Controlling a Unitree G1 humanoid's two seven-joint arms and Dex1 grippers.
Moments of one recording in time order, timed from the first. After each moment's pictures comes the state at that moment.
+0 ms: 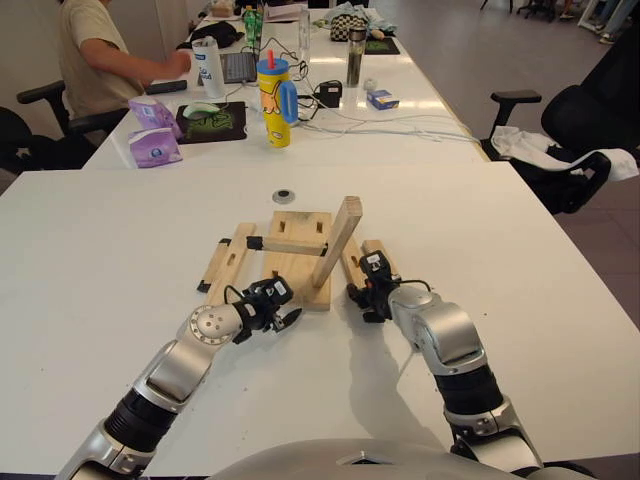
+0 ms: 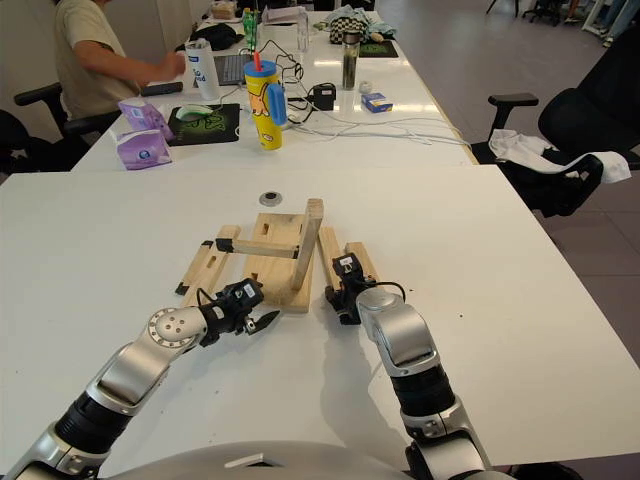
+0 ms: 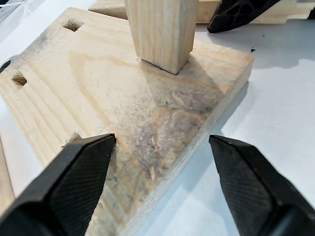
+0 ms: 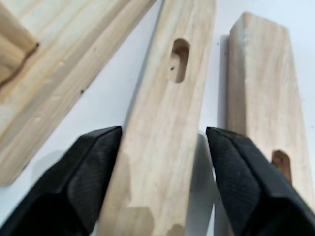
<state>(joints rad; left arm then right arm) -0.07 0.52 -0.45 -0.28 0.04 0.60 -0.51 -0.24 -0.13 0.25 -0.22 0.06 1.15 0.12</state>
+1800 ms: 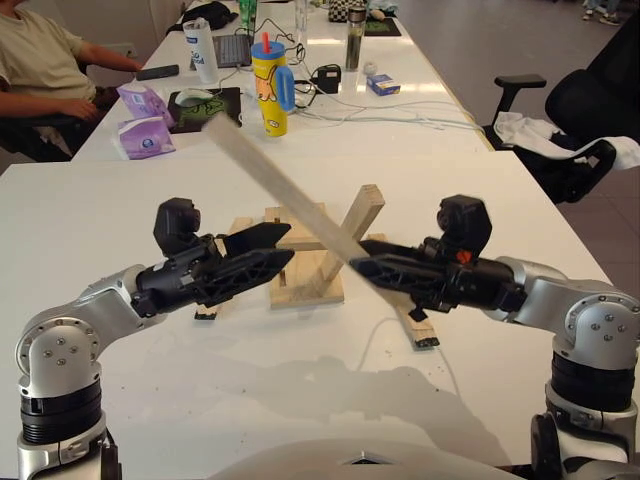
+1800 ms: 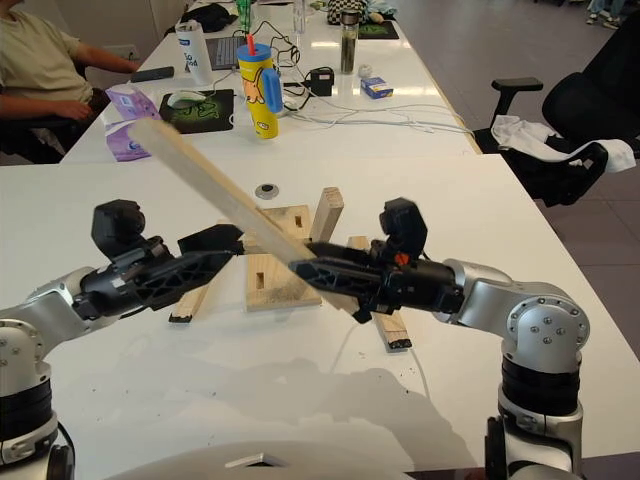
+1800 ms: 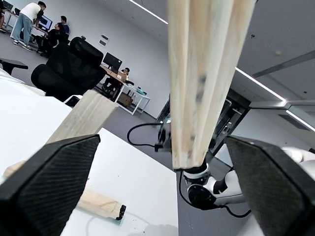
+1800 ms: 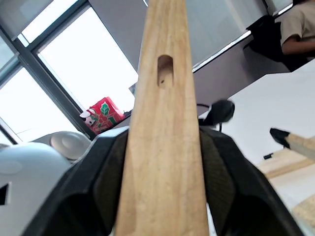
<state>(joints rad) -0.13 0.56 0.31 -0.45 -1.52 1.00 -0.66 -0.25 -0.52 -0.20 -0.46 1.56 1.19 0.60</state>
